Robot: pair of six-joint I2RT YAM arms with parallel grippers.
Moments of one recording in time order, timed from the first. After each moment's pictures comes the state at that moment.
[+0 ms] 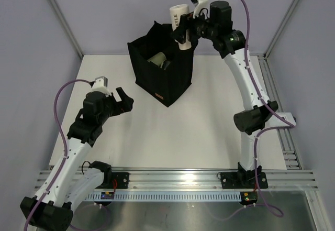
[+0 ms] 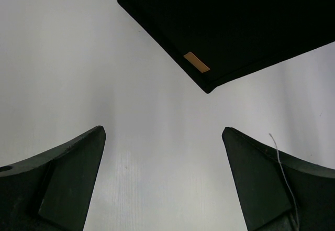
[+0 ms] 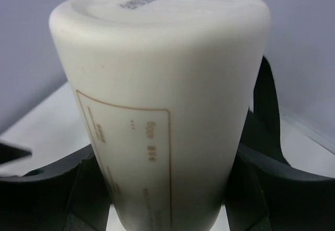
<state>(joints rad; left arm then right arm) -0.27 0.80 0.80 -0.44 -0.03 -0.48 0.39 2.04 2.50 -0.72 -0.48 0.04</state>
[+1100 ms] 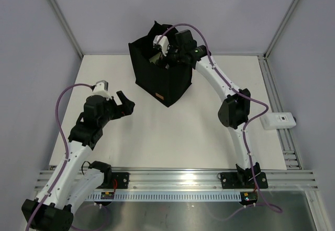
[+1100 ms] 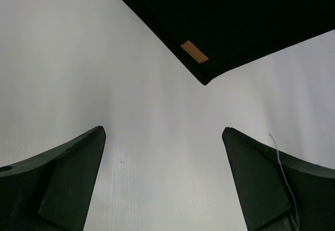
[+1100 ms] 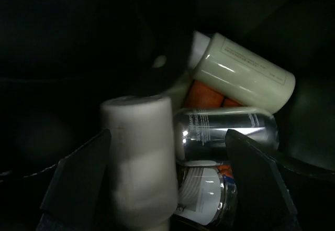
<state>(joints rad) -0.26 0.77 0.72 -0.41 0.02 -0.50 0.52 2.29 2.37 -0.71 -0.54 -0.52</state>
